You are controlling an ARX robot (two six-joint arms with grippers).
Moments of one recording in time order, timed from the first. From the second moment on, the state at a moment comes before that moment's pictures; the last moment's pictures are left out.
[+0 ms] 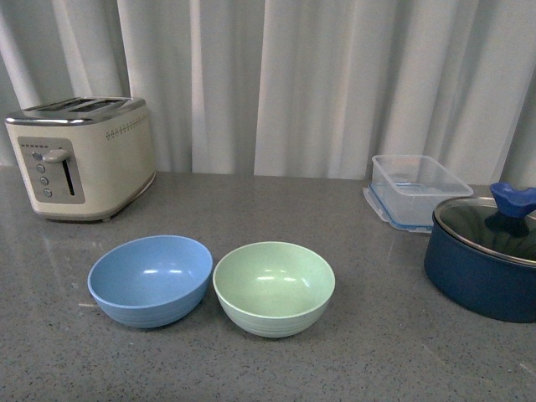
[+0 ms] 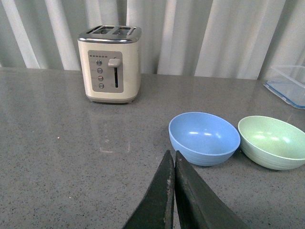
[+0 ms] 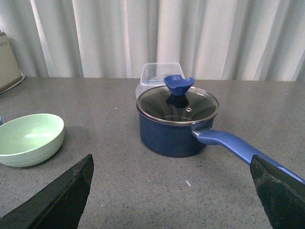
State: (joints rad) left arm 0.00 0.21 0.02 0.22 0.00 -0.01; right arm 0.00 0.00 0.01 0.00 0.00 0.00
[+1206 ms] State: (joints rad) left arm 0.00 0.00 0.02 0.00 0.00 -0.01; right arm -0.01 0.05 0.04 -0.08 -0.08 -0.01
